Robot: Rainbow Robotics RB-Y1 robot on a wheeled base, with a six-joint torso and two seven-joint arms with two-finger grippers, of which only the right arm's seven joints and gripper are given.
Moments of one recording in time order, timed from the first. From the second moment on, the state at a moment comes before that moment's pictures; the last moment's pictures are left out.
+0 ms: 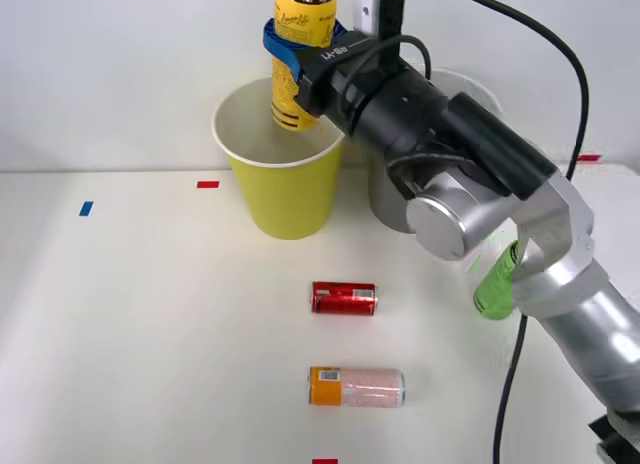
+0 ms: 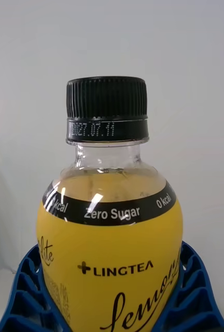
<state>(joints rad) -0.64 -0.34 0.44 -1.74 -0.49 0.19 1.44</state>
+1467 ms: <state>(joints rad) -0.79 -0.26 0.50 -1.45 -0.42 0.02 1.45</state>
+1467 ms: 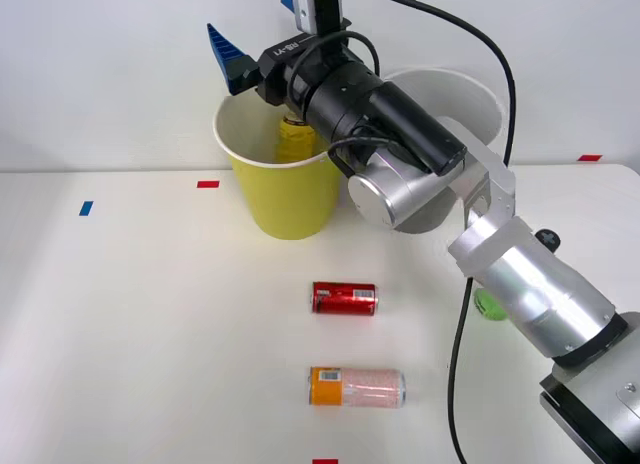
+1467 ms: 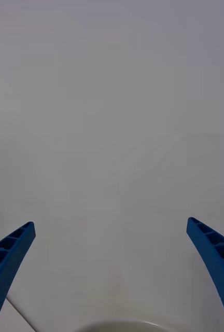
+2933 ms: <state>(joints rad) 0.58 -0.62 0.26 -2.39 -0.45 -0.32 1.40</state>
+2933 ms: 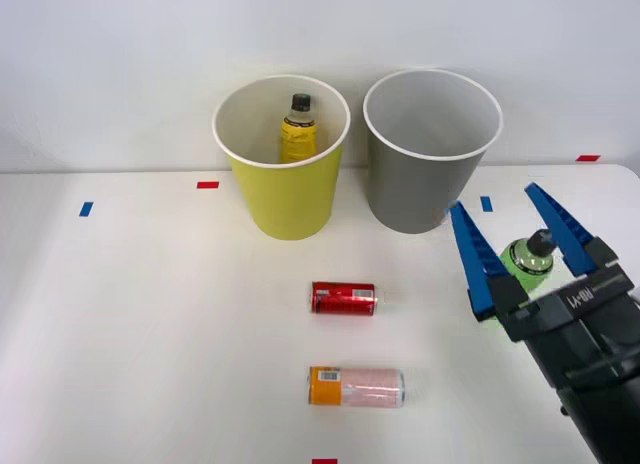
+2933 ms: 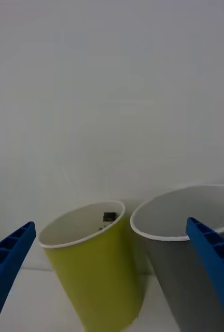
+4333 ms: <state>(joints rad) 0.57 -0.39 0.15 -1.63 -0.33 -0.69 1.45</state>
